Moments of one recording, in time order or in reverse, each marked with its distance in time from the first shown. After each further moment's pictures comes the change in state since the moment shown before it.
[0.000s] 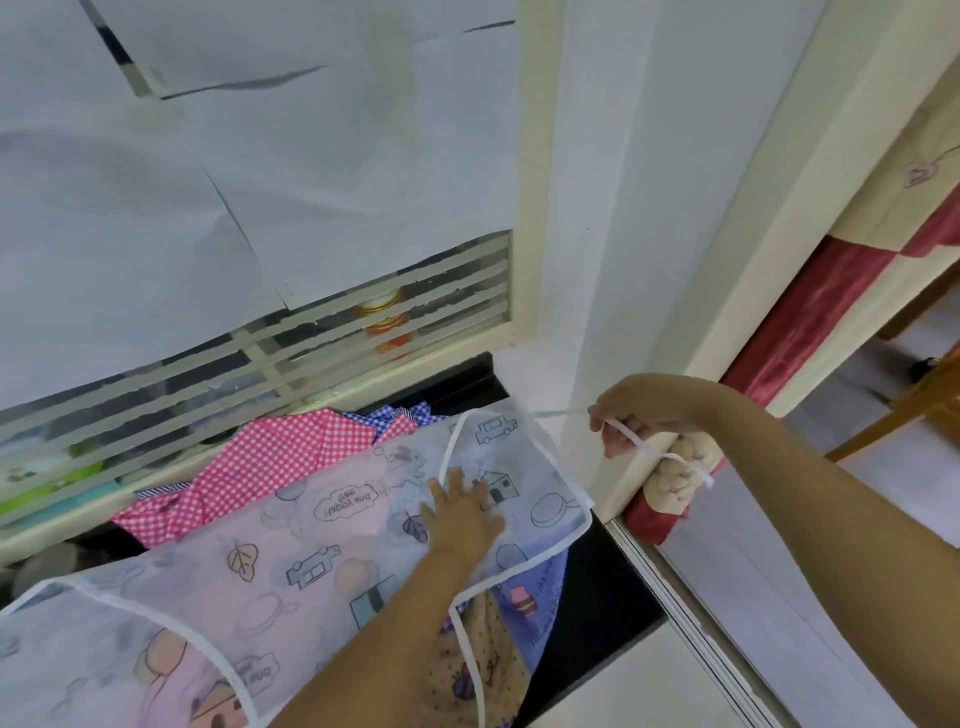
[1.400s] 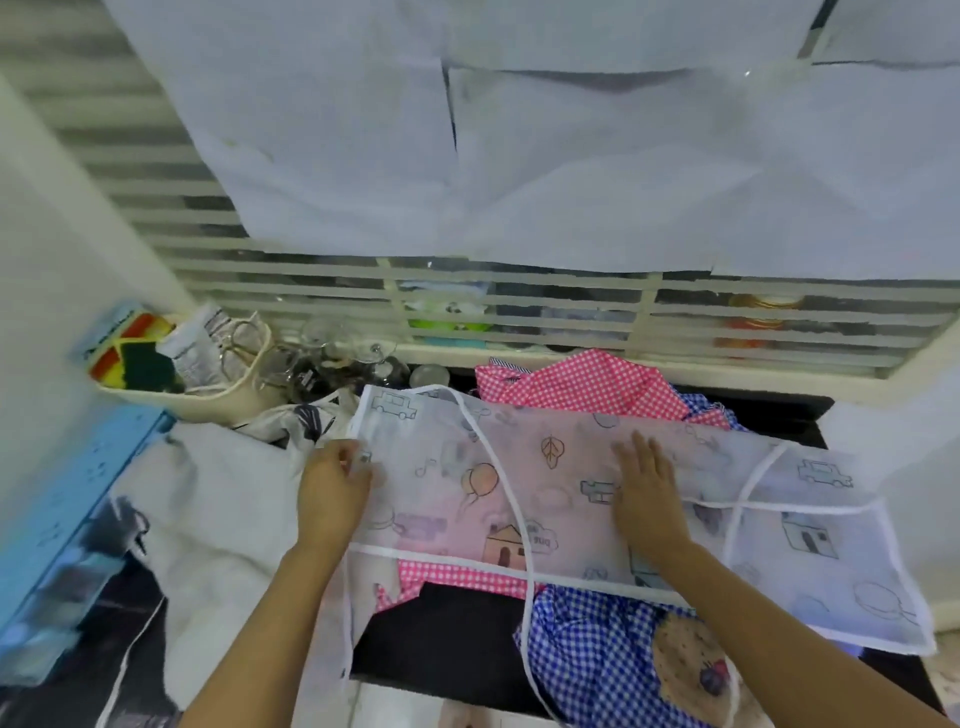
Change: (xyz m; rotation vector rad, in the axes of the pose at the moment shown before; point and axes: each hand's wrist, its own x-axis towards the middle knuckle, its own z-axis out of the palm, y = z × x) left_hand -0.245 -0.367 -0.079 -0.576 0.927 -0.599; right_hand 0.126 -0.027 0.344 -0.949 0.459 -0.555
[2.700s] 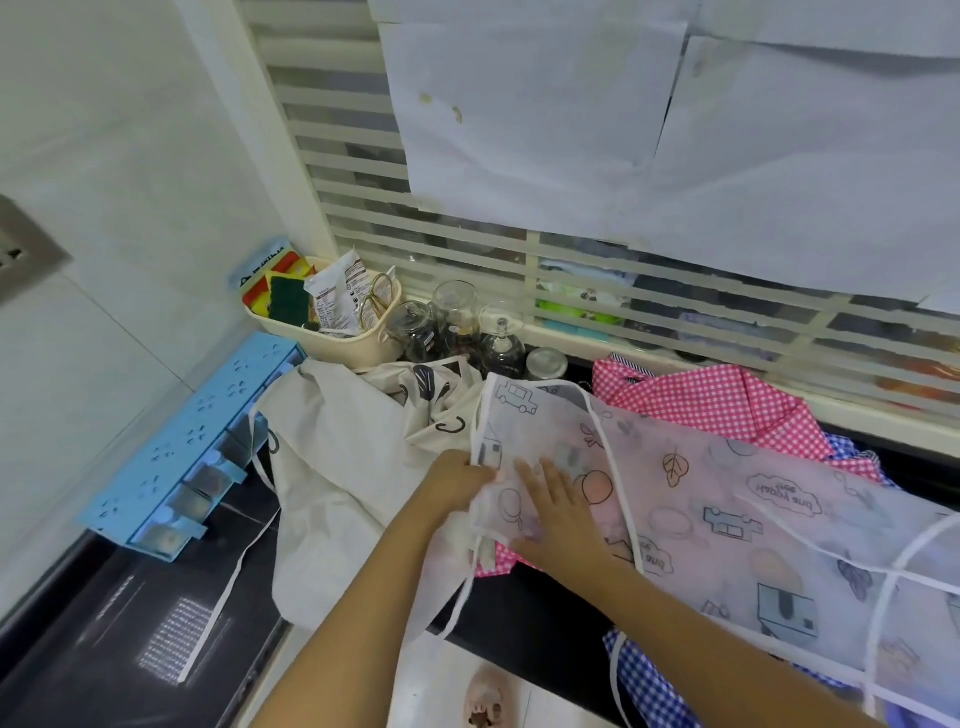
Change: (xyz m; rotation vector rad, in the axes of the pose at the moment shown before) left_hand -0.010 -0.016 -0.018 -0.324 -0.491 -0.344; right_hand -0.035 -0.189 0.076 0.067 -0.372 -0.457
